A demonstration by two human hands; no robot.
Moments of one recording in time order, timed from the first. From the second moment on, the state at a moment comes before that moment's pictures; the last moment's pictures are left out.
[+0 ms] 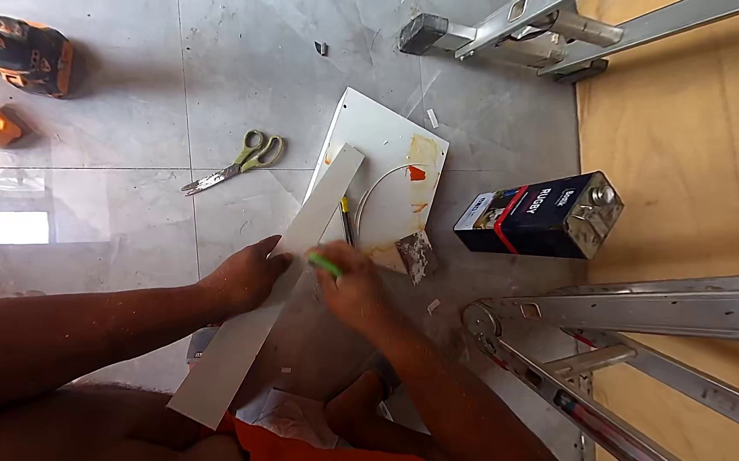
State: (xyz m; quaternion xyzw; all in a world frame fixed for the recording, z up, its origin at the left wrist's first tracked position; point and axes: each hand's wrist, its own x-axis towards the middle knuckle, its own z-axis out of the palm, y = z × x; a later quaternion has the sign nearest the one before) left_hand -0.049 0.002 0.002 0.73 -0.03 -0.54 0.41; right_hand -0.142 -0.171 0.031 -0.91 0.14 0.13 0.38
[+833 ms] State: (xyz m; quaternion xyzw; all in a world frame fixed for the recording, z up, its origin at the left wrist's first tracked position) left_hand -0.044 -0.009 0.009 0.71 0.00 -0.54 0.45; right_hand -0.196 -0.134 0.042 -0.88 0.04 0.07 0.47
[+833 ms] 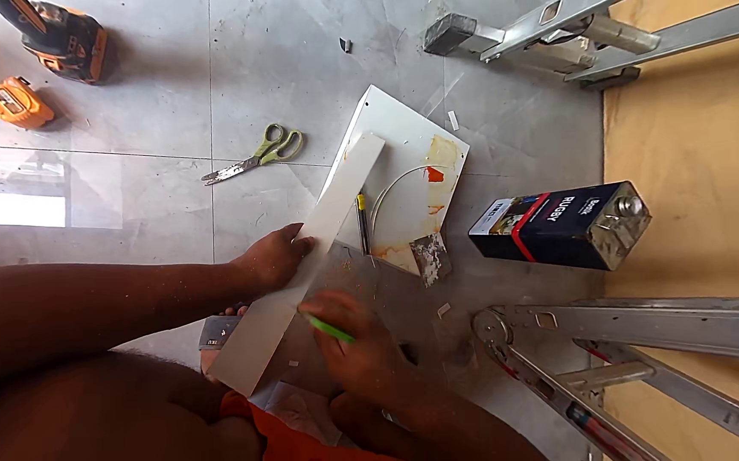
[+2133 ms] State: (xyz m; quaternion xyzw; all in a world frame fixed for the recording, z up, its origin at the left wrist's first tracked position) left_hand -0.058 -0.046 0.023 0.71 0.01 -0.55 0.44; right_hand -0.212 -0.162 0.084 -0.93 0.11 0.03 0.35
